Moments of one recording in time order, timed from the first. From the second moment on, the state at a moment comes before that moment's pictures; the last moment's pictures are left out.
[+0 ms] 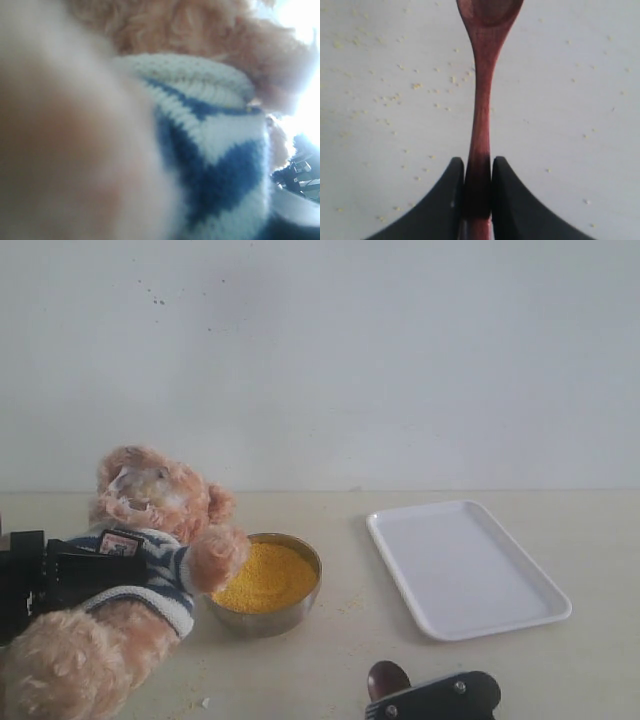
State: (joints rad) left arm 0.17 1.71 -0.59 -1.73 1.19 1.46; right arm 1.16 1.59 -0.51 -1.30 0.50 1.96
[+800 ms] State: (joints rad) left arm 0.32 1.71 -0.59 -1.73 1.15 1.46; right arm 0.90 1.33 -0.99 -0.67 0.70 0.29
